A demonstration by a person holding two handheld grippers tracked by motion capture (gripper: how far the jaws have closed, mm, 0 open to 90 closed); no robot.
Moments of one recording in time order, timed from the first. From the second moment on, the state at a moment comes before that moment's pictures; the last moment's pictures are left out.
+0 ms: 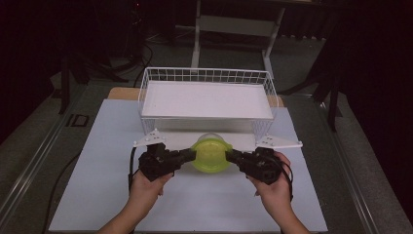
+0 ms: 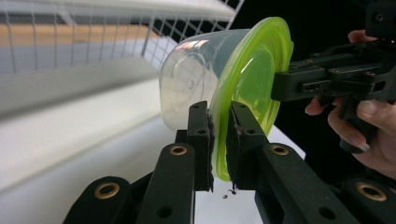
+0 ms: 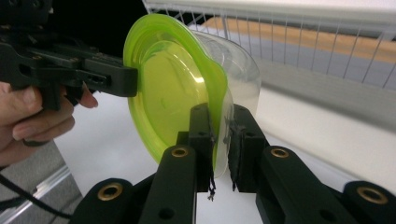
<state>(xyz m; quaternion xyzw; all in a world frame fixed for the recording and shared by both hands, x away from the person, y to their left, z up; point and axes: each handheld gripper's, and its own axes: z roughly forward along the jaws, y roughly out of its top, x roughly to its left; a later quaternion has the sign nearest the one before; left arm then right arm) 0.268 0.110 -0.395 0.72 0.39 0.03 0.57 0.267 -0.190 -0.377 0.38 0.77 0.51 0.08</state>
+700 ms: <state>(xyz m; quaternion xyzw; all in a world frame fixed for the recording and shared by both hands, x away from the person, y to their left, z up) 0.319 0.109 -0.332 0.71 0.40 0.09 0.57 0.322 -0.175 -0.318 0.41 0.74 0.52 0.09</state>
